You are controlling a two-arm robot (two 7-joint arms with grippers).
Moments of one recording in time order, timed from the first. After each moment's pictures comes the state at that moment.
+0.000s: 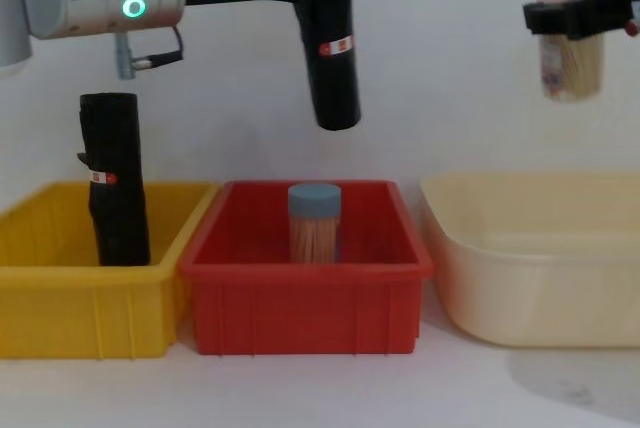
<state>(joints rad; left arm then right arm) -0.83 0.29 0.51 -1.18 -0.46 0.03 -0.61 0.42 0.33 -0.31 -1.72 0.09 0.41 0.09</state>
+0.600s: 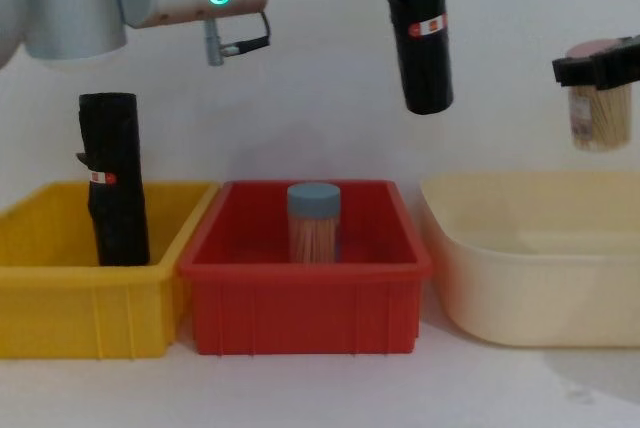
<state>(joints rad) -0.95 0.16 0.58 -0.98 -0.49 -0.07 -0.76 0.43 0.34 -0.27 -1.63 0.10 0.45 0.12</state>
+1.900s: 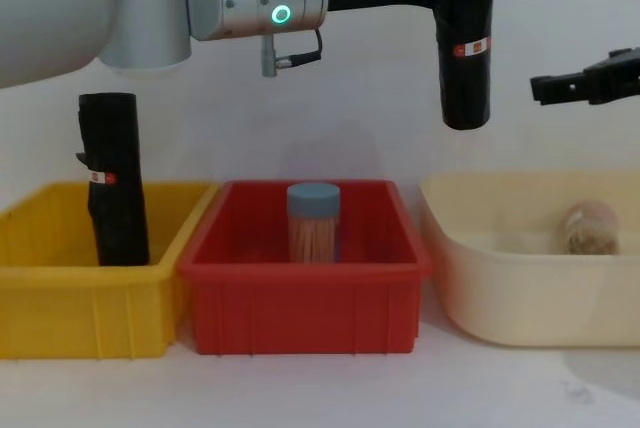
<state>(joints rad) -1.06 0.04 0.64 -0.73 -0.44 -0.19 -0.80 0.42 0.34 -0.25 -1.62 0.13 0.42 0.20</state>
